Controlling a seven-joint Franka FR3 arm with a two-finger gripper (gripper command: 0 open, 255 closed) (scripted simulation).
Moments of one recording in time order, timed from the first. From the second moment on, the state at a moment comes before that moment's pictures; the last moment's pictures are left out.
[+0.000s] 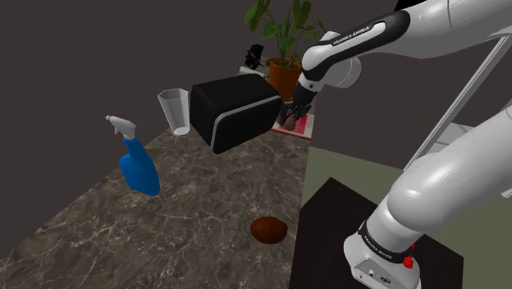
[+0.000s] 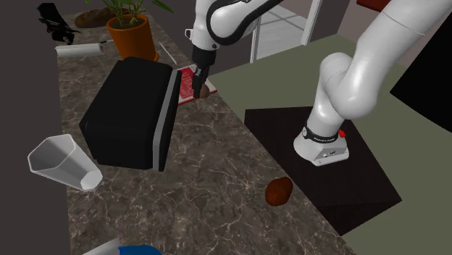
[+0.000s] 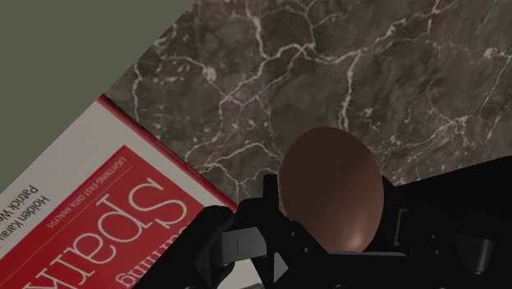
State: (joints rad) arm -0.12 -0.31 -0.19 -2.53 0.26 2.38 -0.23
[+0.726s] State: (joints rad) arm -0.09 -0.20 -0.21 -2.59 0.34 2.54 -0.32
